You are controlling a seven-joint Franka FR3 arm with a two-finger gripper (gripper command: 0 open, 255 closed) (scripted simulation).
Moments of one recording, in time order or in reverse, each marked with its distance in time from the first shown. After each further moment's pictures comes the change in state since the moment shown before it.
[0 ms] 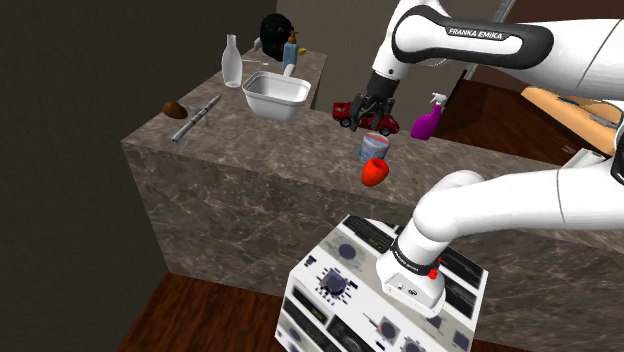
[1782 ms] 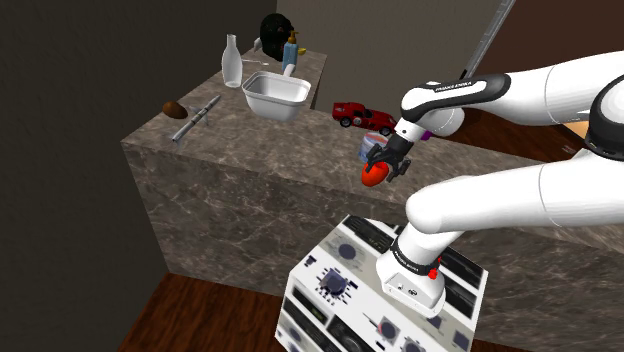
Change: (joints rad) arm -0.268 0.108 -0.331 -0.362 0.009 0.336 0.020
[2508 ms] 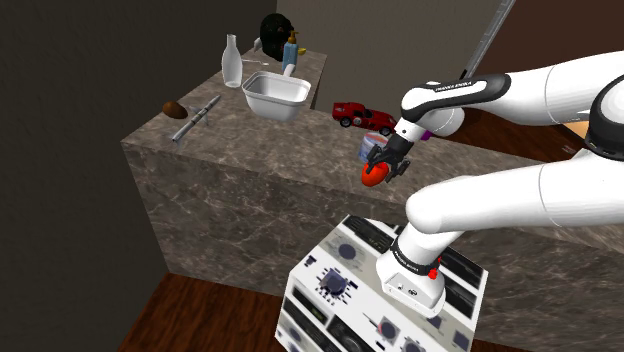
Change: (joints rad) arm 0.000 0.000 0.000 0.001 0.000 0.000 0.000
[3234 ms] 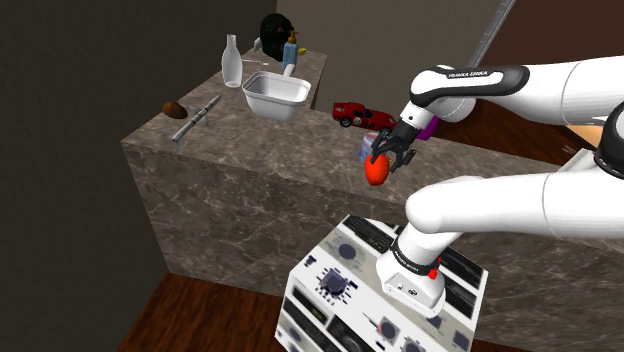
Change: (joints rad) arm -0.012 -0.088 0.042 0.074 0.003 -0.155 0.049
